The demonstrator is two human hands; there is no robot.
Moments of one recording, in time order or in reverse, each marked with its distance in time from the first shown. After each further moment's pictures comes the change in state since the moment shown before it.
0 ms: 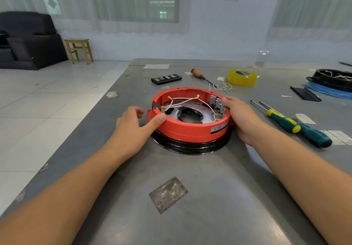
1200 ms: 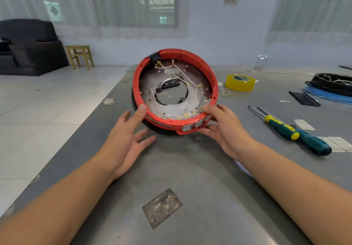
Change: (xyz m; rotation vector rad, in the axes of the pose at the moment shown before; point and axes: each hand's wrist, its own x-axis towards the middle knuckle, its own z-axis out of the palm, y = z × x) left_hand 0.003 0.010 0.008 -1.103 -0.096 -0.221; right_hand -0.030 -0.005 0.026 0.446 -0.196 -0.010
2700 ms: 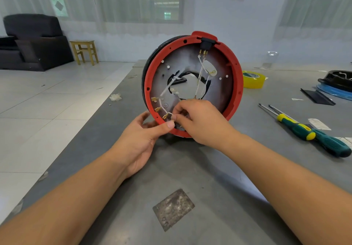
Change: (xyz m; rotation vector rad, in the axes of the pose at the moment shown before) left_hand 0.005 -0.010 0.001 0.026 -0.143 0.058; right_hand -0.001 0.000 0.063 -1.306 -0.276 -0.696
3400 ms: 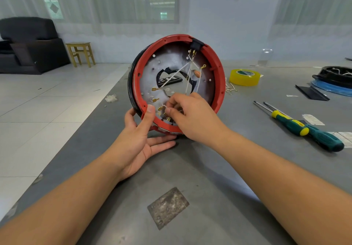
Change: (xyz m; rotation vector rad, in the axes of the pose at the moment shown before) left_hand -0.005 -0.003 0.003 -0.017 -0.036 -0.095; right_hand -0.001 -0.002 0.003 0.115 0.076 0.066
